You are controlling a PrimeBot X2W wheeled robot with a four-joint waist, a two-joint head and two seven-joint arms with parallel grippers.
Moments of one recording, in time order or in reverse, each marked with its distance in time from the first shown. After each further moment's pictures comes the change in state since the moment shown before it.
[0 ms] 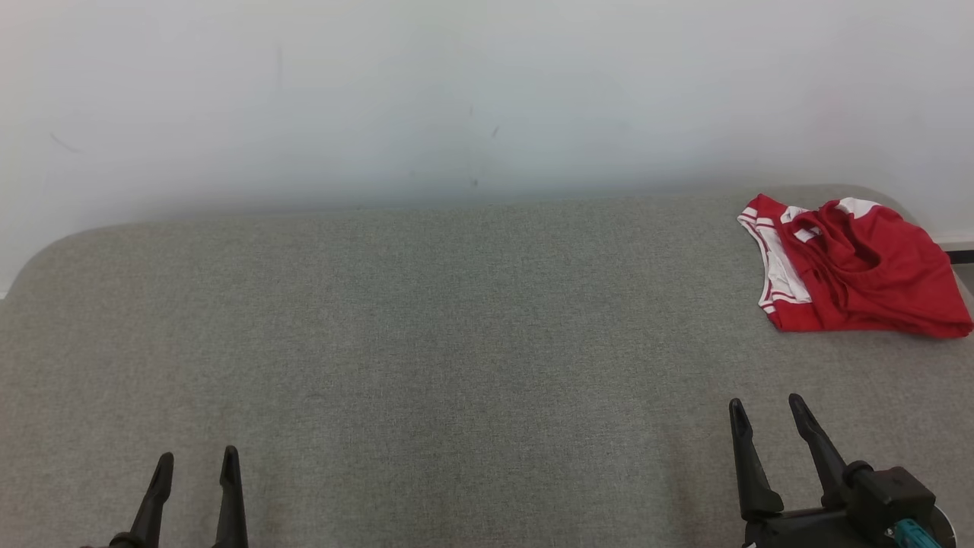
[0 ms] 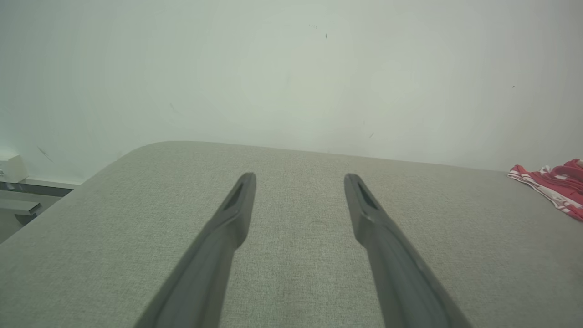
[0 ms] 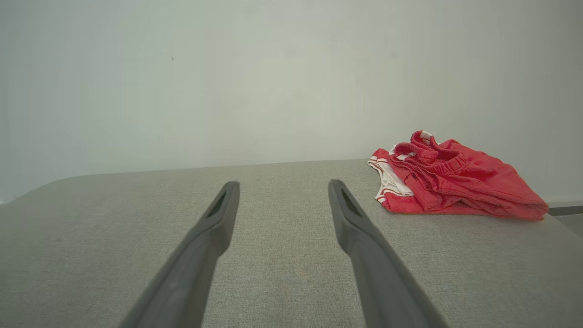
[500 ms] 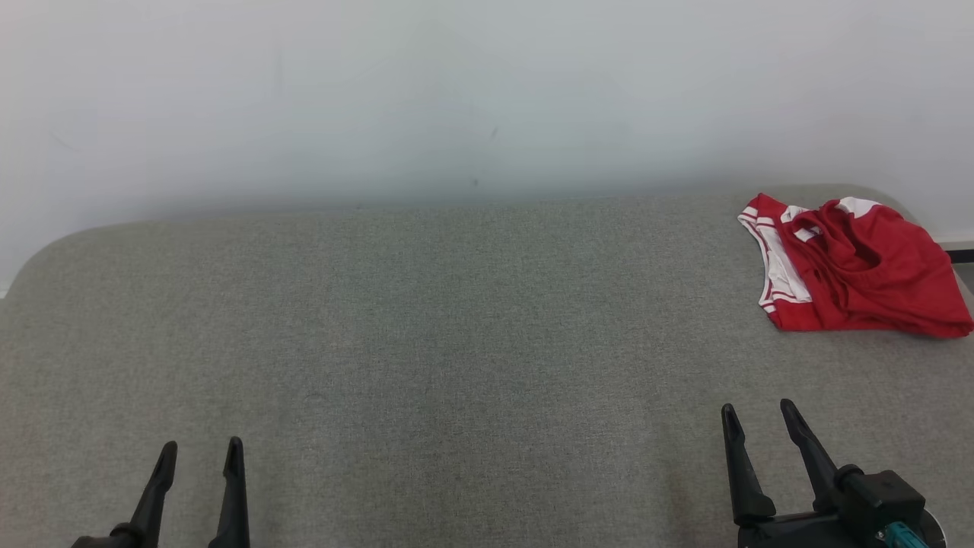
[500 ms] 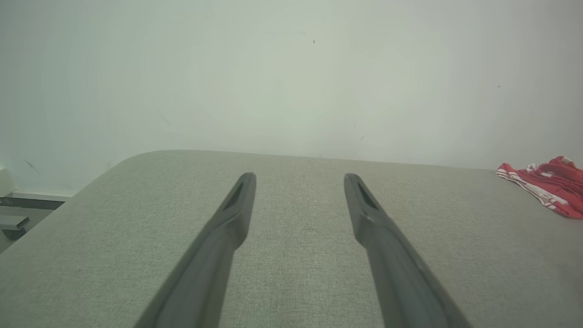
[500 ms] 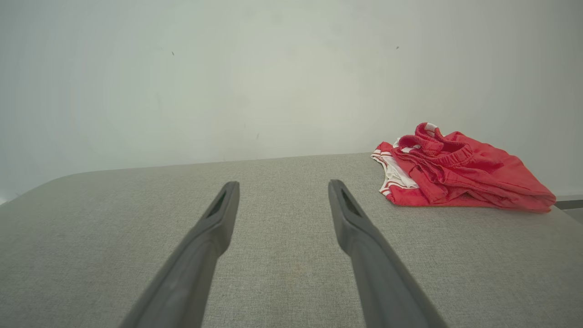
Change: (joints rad) left arm 0.000 0.024 -0.023 -0.045 -0.010 -0.005 0.029; right arm 0.000 0.009 0.008 0.022 0.000 0.000 -0.009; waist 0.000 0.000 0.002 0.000
